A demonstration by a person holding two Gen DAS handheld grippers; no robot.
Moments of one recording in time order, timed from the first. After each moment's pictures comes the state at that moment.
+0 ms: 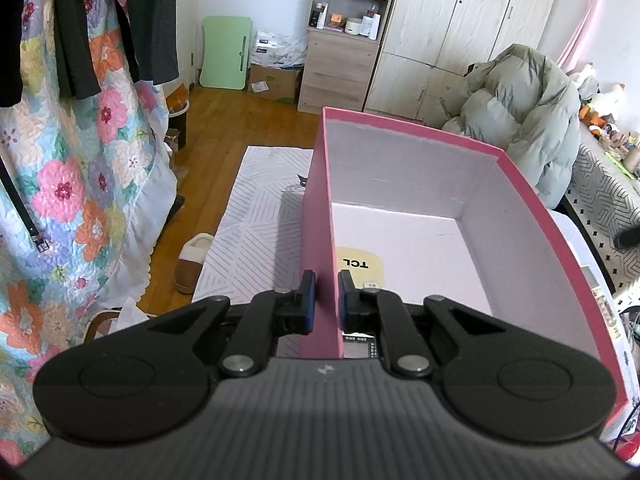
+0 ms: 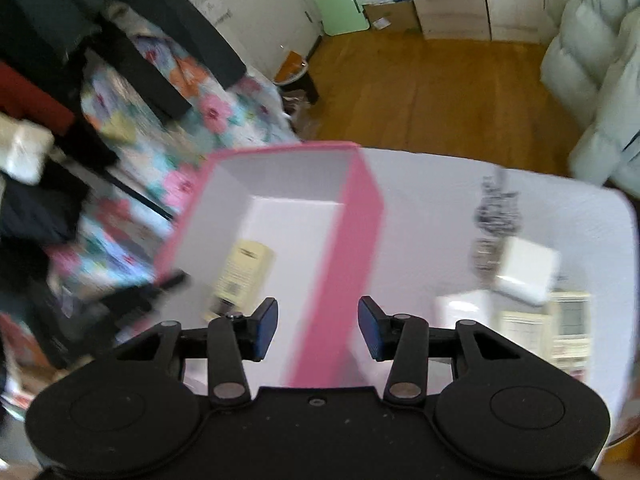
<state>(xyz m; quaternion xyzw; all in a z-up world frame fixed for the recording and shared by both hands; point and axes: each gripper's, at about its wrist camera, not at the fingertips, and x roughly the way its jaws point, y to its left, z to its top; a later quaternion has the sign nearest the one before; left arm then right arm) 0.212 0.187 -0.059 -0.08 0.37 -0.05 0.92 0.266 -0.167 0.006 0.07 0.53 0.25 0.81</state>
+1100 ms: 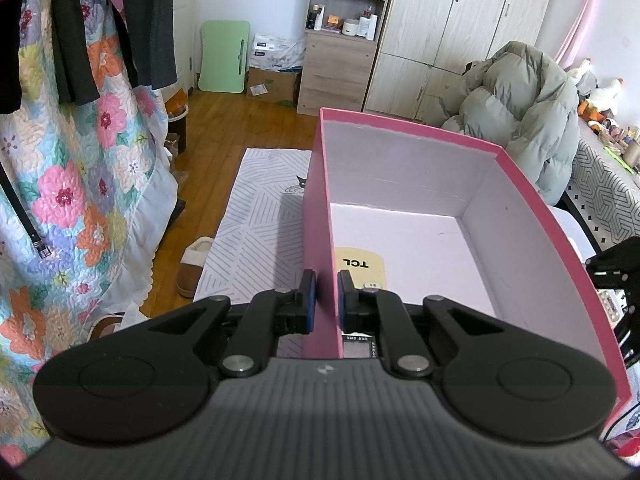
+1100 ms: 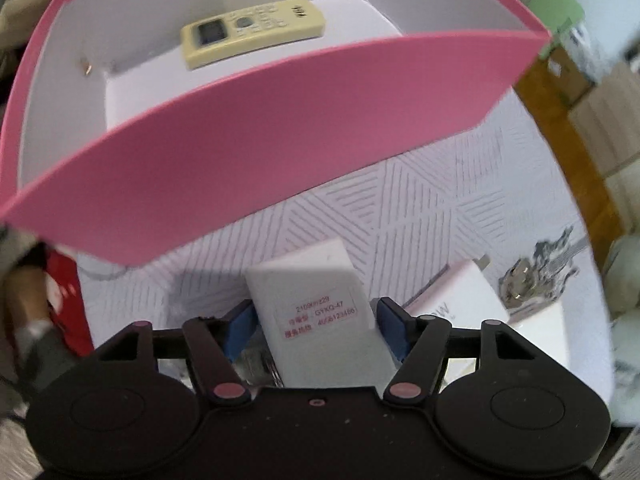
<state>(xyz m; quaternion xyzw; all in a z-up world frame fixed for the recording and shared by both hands) 0.212 0.186 -0.053 -0.08 0.37 -0.05 0.92 0.248 -0.121 -0.100 -0.31 0.51 0.40 0.69</state>
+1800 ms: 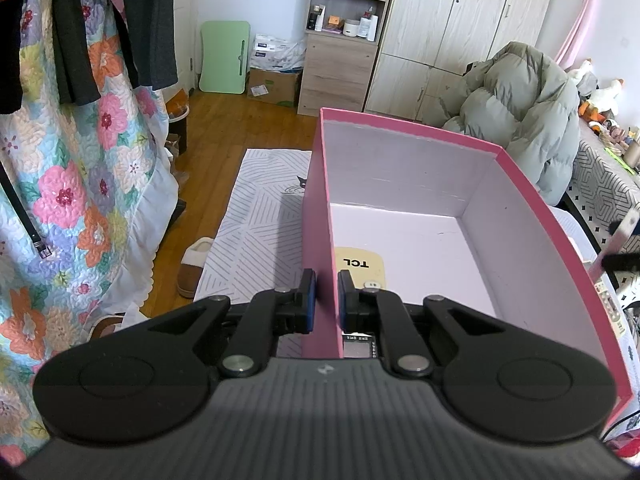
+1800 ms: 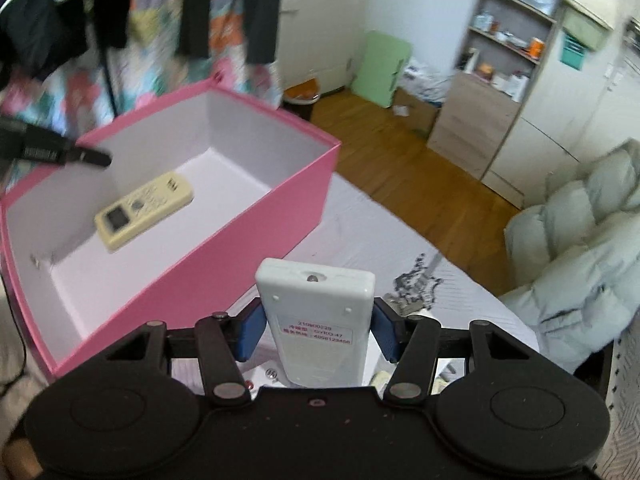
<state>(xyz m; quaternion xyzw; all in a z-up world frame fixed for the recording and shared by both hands) 0.213 0.187 -0.052 -0.08 0.37 -0.05 0.92 0.225 -0.163 -0.010 -0.17 0.38 0.25 0.87</state>
